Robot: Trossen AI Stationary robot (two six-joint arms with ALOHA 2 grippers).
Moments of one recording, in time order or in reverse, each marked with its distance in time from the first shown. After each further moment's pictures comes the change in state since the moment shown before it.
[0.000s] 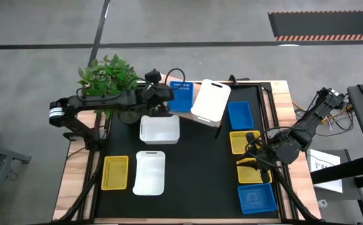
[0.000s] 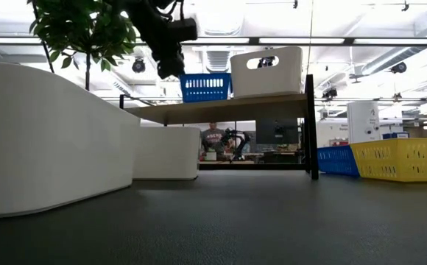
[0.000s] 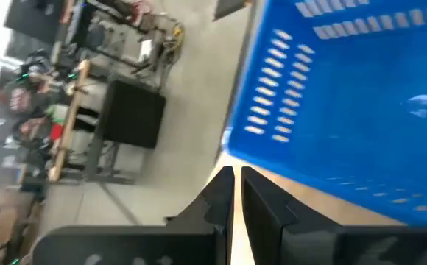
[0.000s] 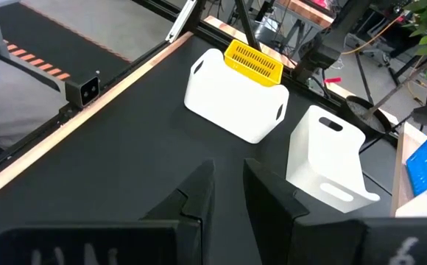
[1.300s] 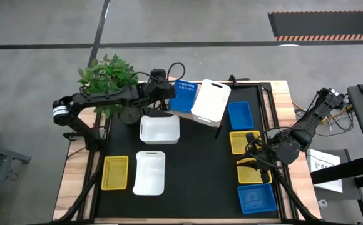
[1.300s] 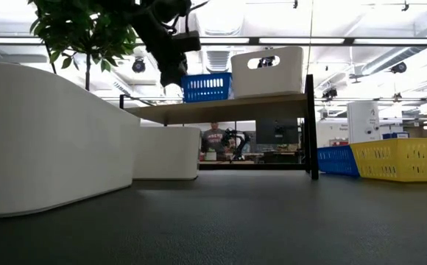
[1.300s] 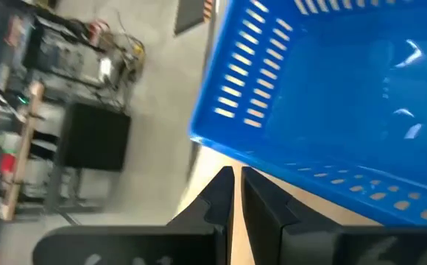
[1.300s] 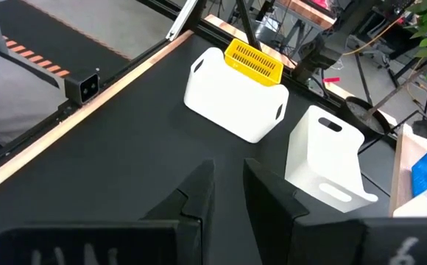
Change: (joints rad) left arm 0.100 0.049 0.005 0.050 0.238 0.107; right arm 0.000 0.000 0.000 -0.004 0.000 -0.012
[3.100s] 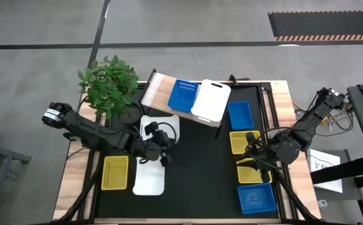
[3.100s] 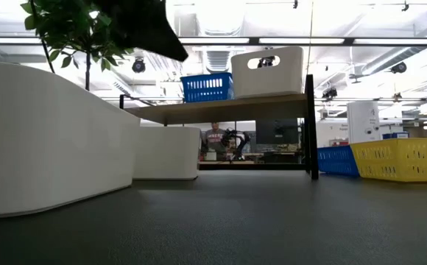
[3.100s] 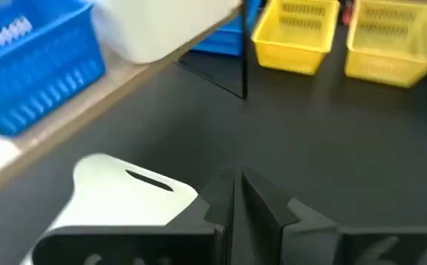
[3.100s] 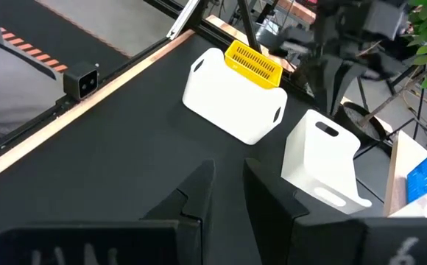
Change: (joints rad) left arm -0.669 -0.096 -0.234 0.067 -0.139 -1.094; right arm 0.000 0.000 0.000 0.001 0.000 -0.038
